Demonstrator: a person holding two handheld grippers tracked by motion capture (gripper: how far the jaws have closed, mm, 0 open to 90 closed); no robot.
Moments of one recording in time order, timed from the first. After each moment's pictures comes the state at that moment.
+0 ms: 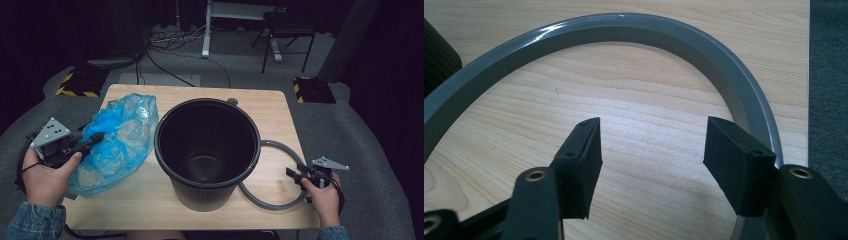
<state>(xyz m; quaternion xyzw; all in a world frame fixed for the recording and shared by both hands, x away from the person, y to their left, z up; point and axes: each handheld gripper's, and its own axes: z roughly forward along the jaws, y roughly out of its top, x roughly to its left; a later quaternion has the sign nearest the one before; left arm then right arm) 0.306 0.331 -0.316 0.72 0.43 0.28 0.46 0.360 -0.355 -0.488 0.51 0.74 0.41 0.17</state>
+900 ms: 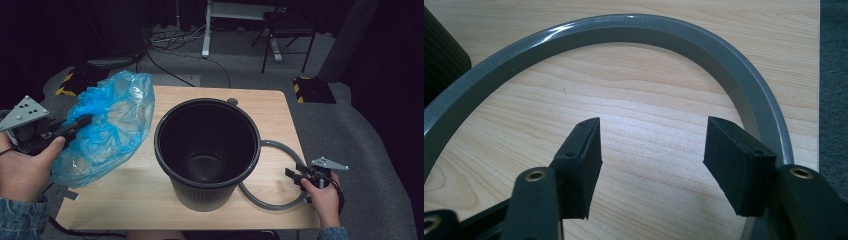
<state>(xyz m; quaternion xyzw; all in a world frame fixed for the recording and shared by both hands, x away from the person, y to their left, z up) 0.293 0.328 -0.245 0.71 0.41 0.30 0.47 0.359 -0.353 -0.488 0.50 0.74 0.42 0.17</state>
